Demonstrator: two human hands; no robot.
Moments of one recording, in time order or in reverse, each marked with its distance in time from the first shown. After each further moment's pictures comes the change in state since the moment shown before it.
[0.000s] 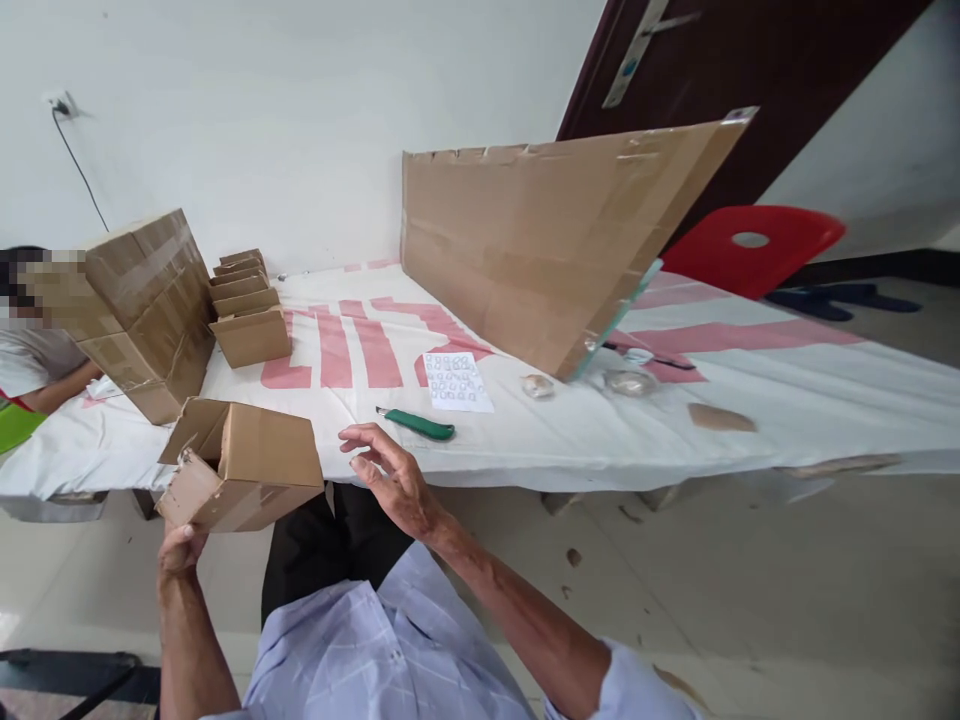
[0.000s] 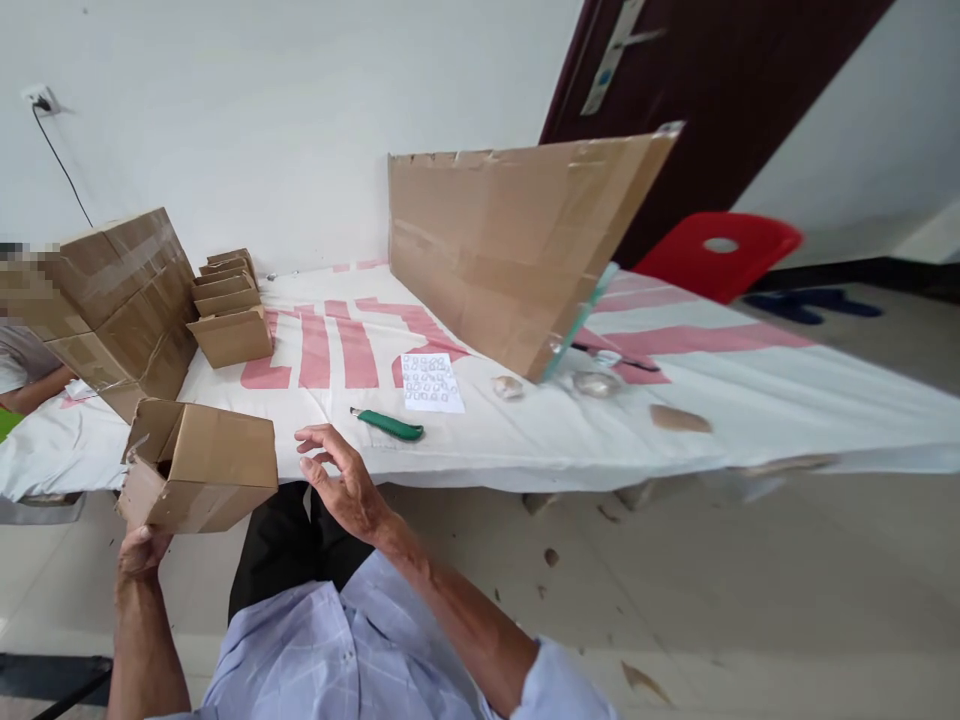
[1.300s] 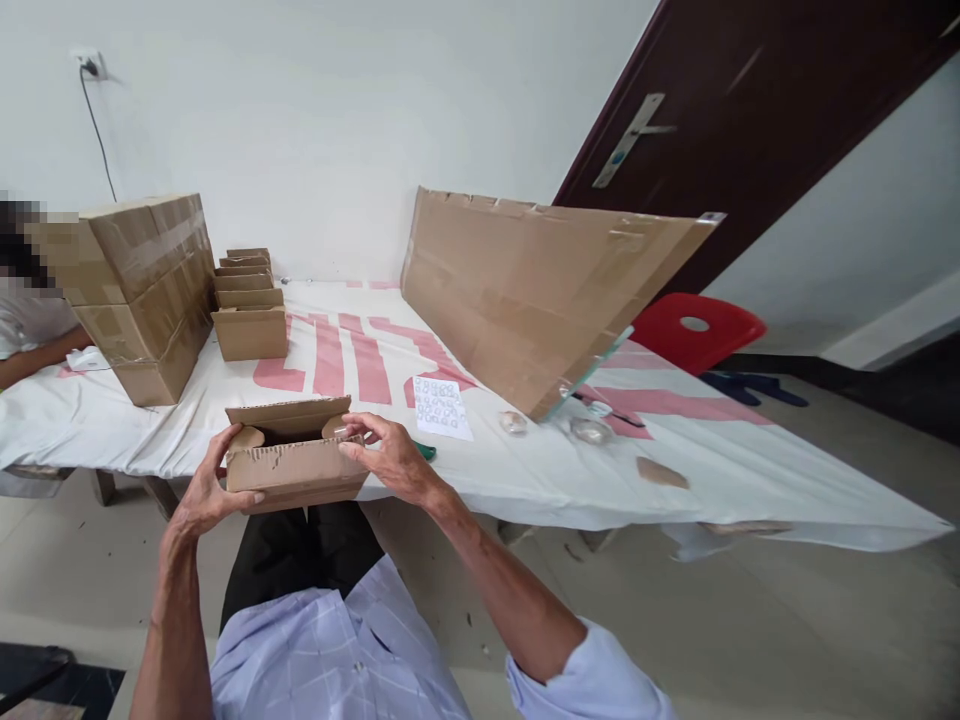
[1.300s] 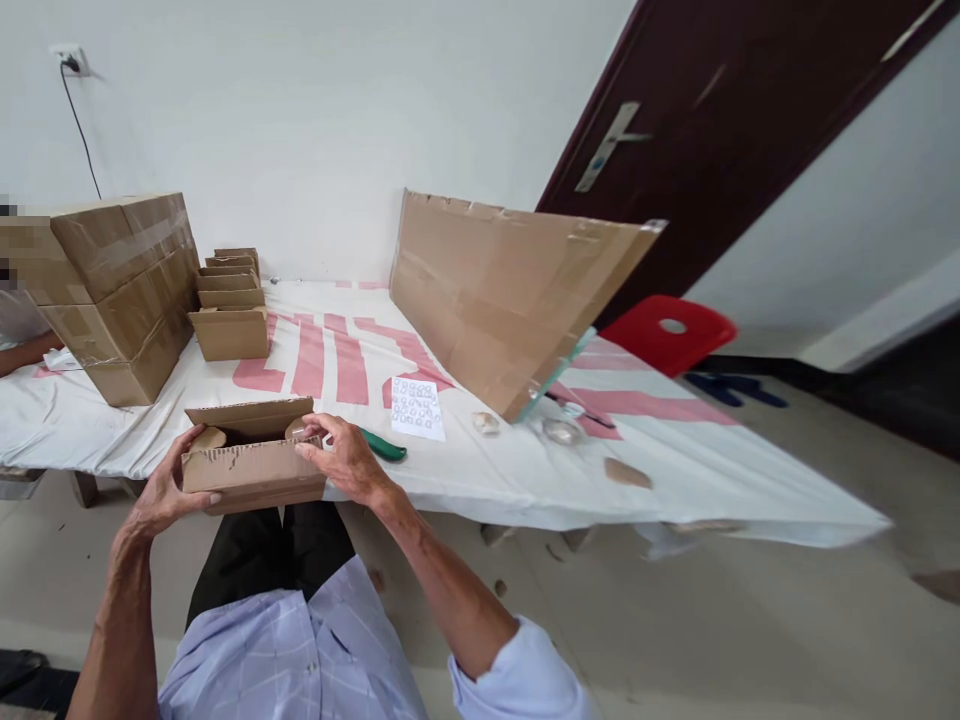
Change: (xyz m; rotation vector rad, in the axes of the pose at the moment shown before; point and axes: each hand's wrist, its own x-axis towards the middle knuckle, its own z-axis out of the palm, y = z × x) left_hand 0.008 0.077 0.086 0.272 -0.337 0.134; right_hand 0.047 0.003 -0.030 -0.328 -0.134 0.173
